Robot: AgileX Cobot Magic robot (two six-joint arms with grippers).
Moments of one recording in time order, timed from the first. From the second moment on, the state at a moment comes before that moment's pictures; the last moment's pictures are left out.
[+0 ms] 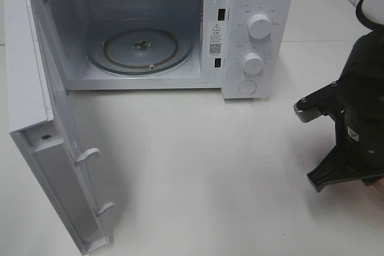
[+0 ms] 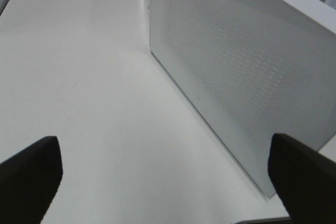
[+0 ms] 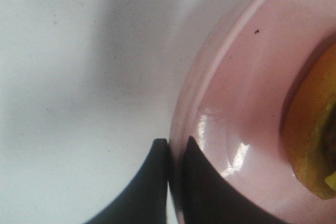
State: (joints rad) left arm 0.04 -0.01 -0.52 -0.19 1.08 0.10; right arm 0.52 1.63 -0.71 -0.56 0.83 0.63
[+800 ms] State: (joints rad) left arm 0.04 -0.01 -0.52 -0.19 1.08 0.10; right arm 0.88 1.37 -0.59 -0.54 0.99 0.63
